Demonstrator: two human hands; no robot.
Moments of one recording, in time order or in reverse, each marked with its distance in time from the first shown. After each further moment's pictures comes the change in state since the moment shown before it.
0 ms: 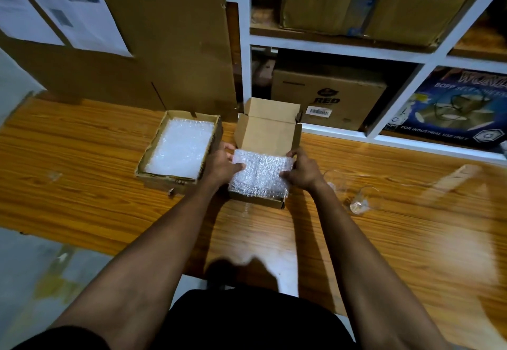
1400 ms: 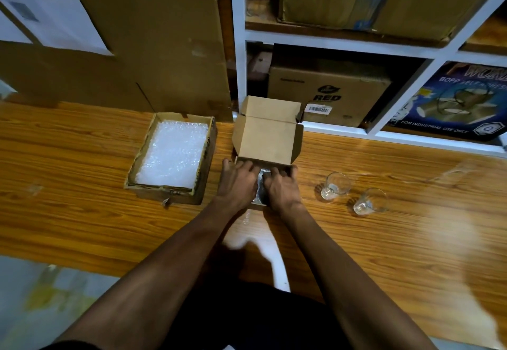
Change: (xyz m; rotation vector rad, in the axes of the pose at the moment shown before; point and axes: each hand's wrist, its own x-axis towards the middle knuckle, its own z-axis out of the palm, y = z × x) left_hand -0.006 0.000 0.044 1.076 -0.057 0.556; right_hand -0.007 -0.023 0.074 -1.070 -0.028 -0.210
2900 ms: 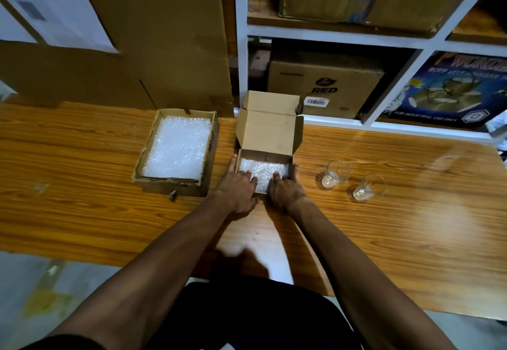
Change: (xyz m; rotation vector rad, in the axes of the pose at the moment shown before) left_hand -0.032 -0.016 0.003 0.318 -0.292 0.329; right_hand -0.026 -0.009 0.010 -0.296 -0.229 -0.158
